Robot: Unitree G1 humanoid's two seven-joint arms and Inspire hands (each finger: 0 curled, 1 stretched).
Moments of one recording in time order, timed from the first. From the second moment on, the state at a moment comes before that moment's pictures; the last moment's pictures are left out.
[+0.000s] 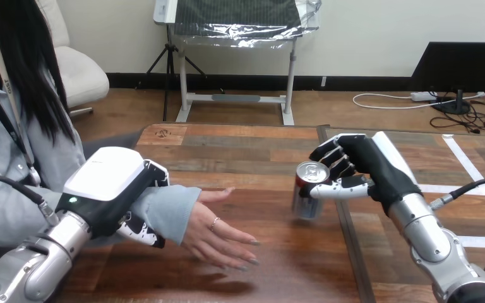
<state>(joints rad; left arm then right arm) -0.31 0.69 -0.33 0.56 0.74 -0.51 0.23 -0.61 -0.33 0.12 1.18 -0.27 -0.61 -0.02</state>
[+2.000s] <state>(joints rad) -0.33 0.64 -0.33 0.54 0.73 -0.50 0.20 -0.49 -0.25 0.12 0.84 -0.22 -0.62 0.13</state>
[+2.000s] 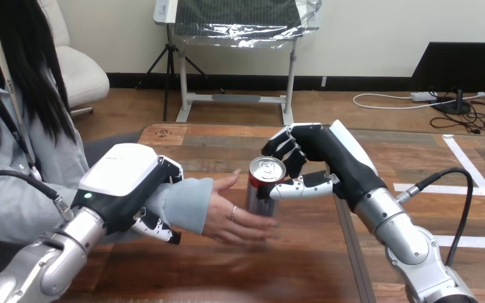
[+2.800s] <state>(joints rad) -0.35 0.61 -0.33 0.54 0.74 -0.51 0.20 -0.39 -0.24 0.12 0.63 -0.22 -0.56 0.17</state>
